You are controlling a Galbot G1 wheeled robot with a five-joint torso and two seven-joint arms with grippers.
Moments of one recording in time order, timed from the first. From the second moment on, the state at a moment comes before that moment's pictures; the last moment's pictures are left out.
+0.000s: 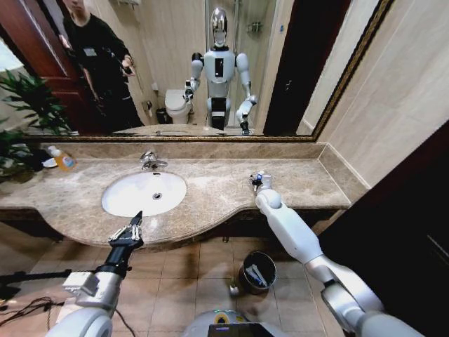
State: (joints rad) left arm 1.83 -1.36 -0.81 -2.47 -0.37 0.17 0.05; right arm -0.54 1.24 0.04 1.28 0.60 -0.35 0.50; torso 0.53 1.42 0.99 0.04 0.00
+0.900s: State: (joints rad) left arm 1.83 -1.36 -0.81 -2.47 -0.37 0.17 0.05; right arm -0.90 1.05 0.14 1.76 0.57 -0.27 0.50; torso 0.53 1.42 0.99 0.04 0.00
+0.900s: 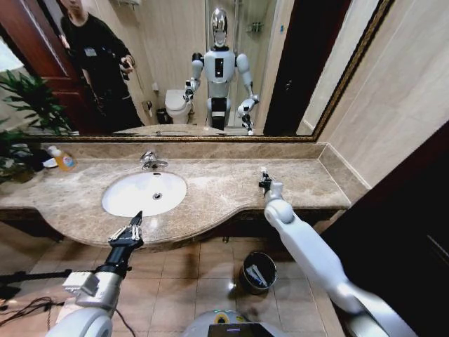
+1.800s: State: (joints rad) left arm 1.83 -1.36 -0.81 -2.47 -0.37 0.17 0.05; right arm -1.67 1.22 0.43 1.90 0.34 0.08 0.17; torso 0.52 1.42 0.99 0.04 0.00
